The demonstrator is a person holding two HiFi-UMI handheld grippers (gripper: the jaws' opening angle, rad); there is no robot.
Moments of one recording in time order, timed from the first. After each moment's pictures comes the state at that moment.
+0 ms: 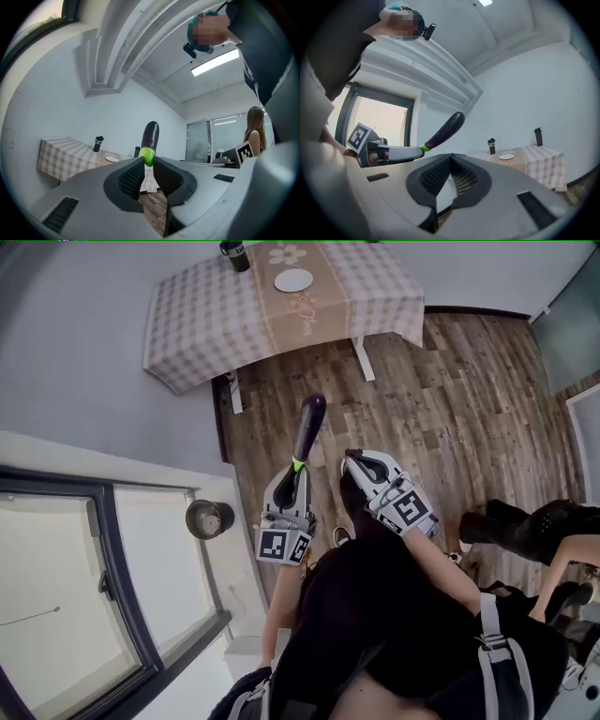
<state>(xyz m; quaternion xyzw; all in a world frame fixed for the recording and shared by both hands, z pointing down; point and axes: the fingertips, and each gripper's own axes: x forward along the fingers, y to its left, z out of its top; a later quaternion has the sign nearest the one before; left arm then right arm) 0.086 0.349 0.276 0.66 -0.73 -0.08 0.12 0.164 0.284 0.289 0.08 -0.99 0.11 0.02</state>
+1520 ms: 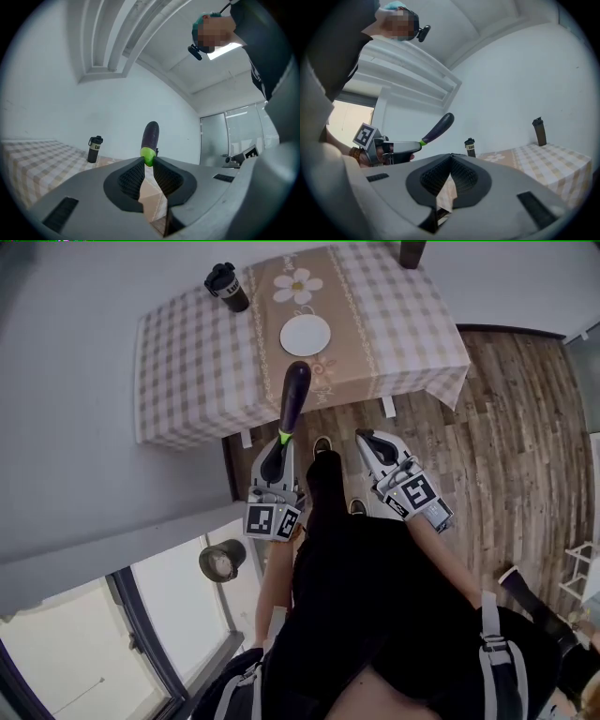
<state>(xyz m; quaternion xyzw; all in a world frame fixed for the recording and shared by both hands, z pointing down) -0.167 -0.022 0.355 0.64 -0.76 -0.05 0.12 -0.047 -0.098 0.389 0.09 -0.98 0.15 0.02</state>
